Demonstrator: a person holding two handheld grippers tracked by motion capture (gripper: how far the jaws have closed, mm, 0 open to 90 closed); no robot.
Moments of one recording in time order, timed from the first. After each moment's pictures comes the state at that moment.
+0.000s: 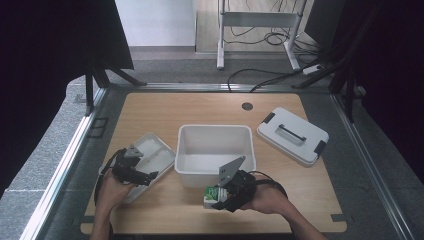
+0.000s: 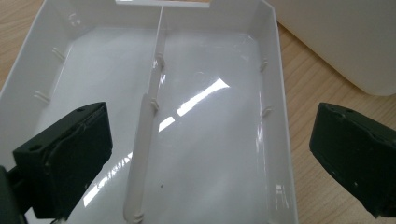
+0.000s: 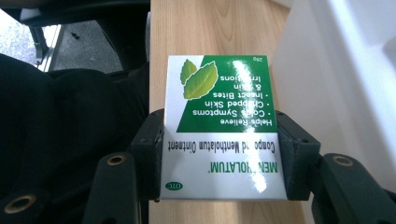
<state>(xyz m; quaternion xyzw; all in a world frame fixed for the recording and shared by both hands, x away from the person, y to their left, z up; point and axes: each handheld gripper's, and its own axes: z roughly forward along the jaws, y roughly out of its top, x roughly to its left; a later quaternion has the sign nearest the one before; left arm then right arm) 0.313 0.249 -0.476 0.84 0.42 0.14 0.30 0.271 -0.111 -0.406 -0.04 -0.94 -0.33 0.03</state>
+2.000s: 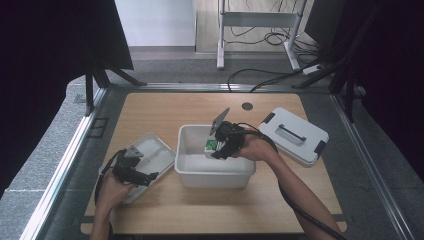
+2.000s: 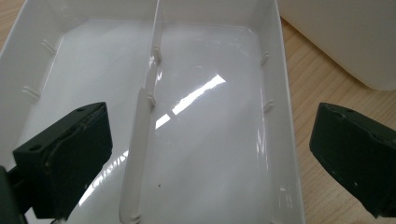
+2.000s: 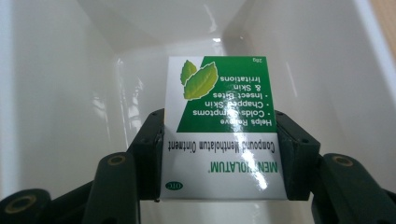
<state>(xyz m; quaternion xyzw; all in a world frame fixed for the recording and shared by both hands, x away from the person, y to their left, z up) 0.316 0.251 -0.482 0.84 0.42 0.13 0.31 0.400 -0.085 -0.388 -0.09 -0.97 -0.24 -0.04</state>
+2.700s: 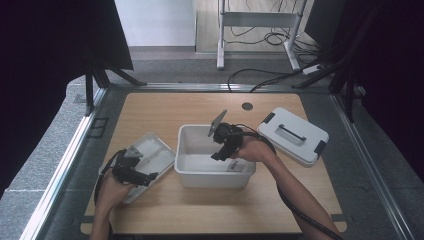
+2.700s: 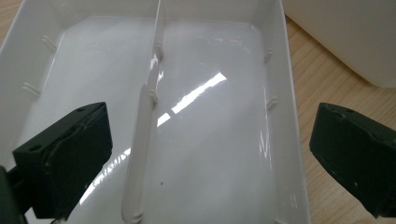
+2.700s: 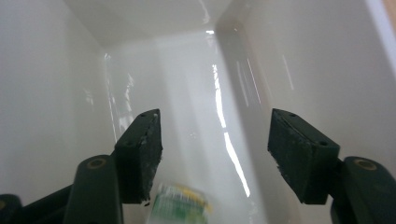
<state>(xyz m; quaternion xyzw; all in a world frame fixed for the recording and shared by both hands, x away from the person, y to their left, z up) 0.316 0.252 -0.484 0.84 0.42 0.13 0.30 0.401 -0.081 -0.395 -0.10 -0.97 -0.23 -0.05</state>
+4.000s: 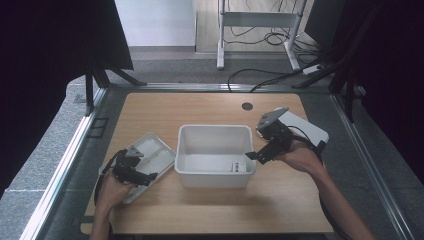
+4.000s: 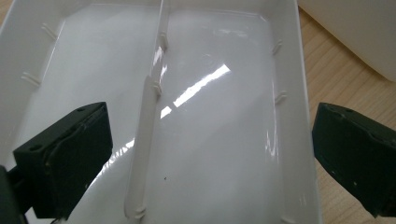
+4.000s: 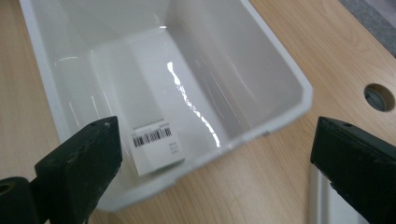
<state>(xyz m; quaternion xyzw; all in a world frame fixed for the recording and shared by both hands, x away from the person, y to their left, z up) 0.319 0.252 -0.486 0.84 0.43 0.12 0.29 0.368 -0.201 -0.350 -0.20 -0.92 -0.31 -0.11</state>
